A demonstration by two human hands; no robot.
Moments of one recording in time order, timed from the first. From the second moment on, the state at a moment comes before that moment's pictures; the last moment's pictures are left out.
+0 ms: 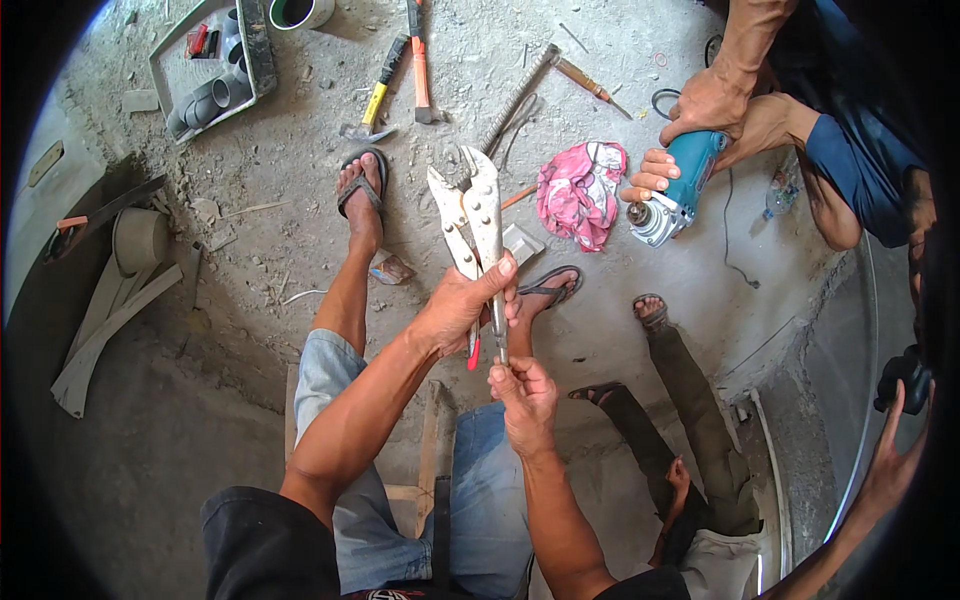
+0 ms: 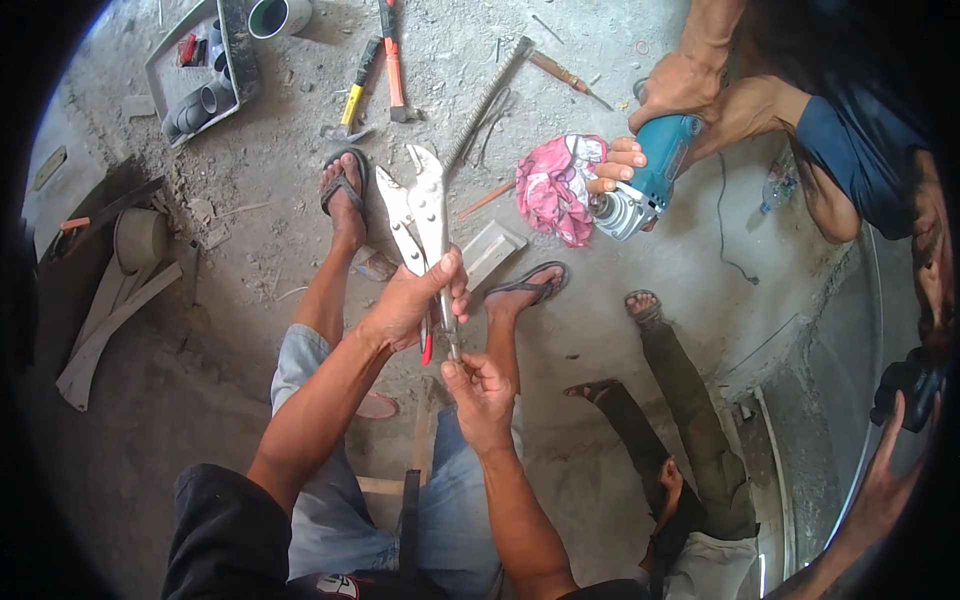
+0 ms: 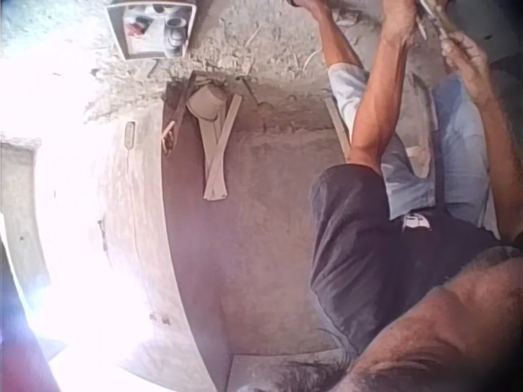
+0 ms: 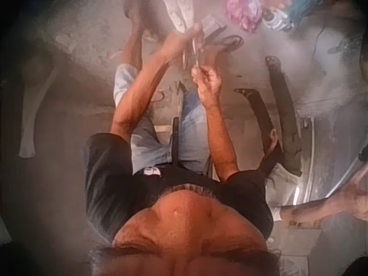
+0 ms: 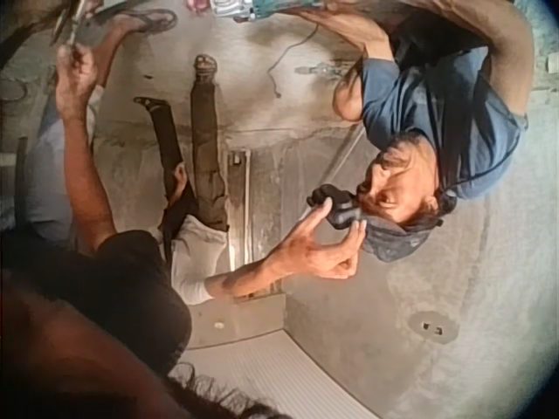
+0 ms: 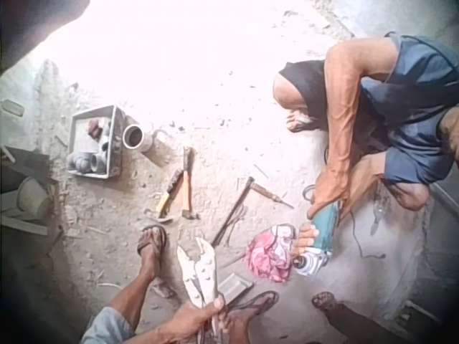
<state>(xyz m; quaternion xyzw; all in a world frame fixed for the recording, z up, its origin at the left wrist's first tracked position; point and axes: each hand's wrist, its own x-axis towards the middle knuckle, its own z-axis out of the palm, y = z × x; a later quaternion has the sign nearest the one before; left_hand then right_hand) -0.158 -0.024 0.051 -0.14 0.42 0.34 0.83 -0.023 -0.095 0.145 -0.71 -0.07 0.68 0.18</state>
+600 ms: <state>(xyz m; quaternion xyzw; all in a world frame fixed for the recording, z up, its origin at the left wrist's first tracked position) -0.164 -0.016 0.053 -0.16 0.44 0.27 0.84 -0.011 -0.087 0.145 -0.61 0.15 0.75 0.21</state>
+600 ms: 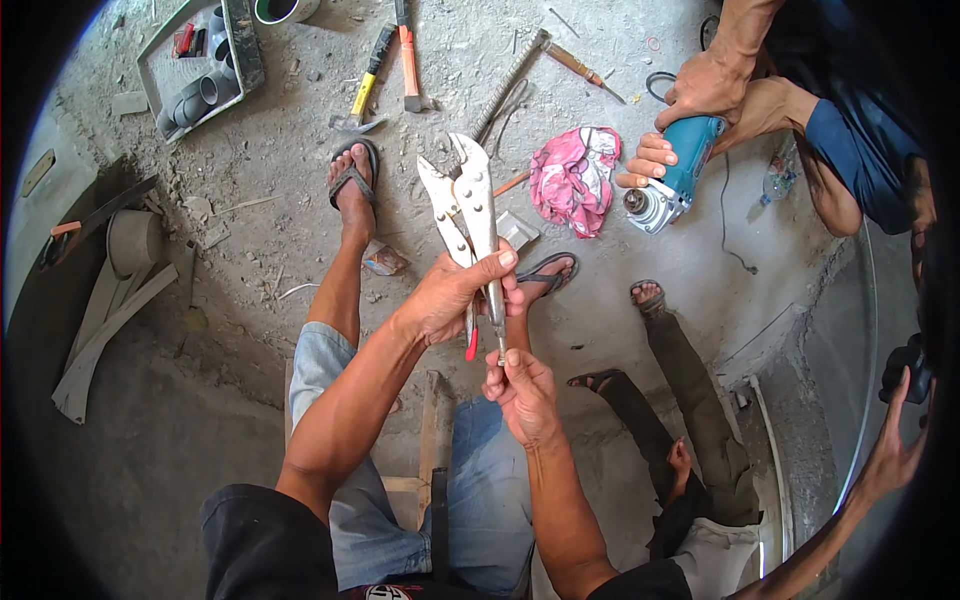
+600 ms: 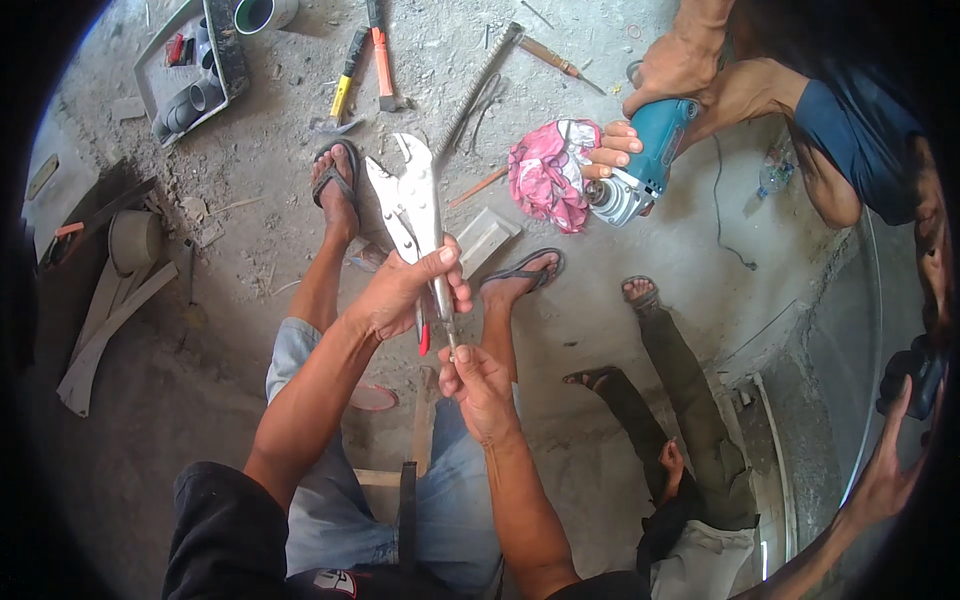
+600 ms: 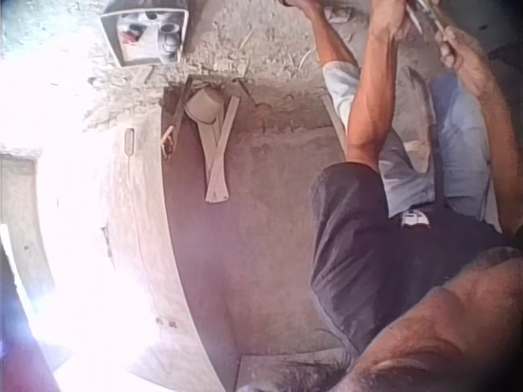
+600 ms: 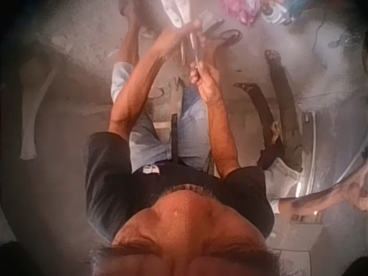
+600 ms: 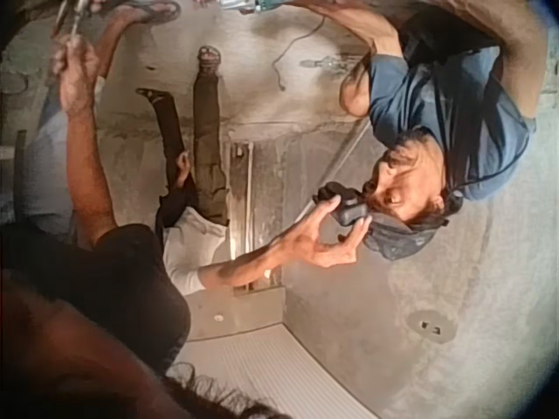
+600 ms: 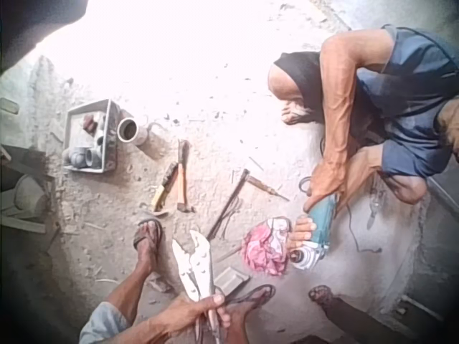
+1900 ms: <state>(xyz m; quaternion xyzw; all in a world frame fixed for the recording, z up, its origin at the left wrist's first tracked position) -0.164 -0.016 0.055 -0.22 0.45 0.27 0.82 -0.017 -0.076 0.154 -0.68 0.06 0.72 0.14</state>
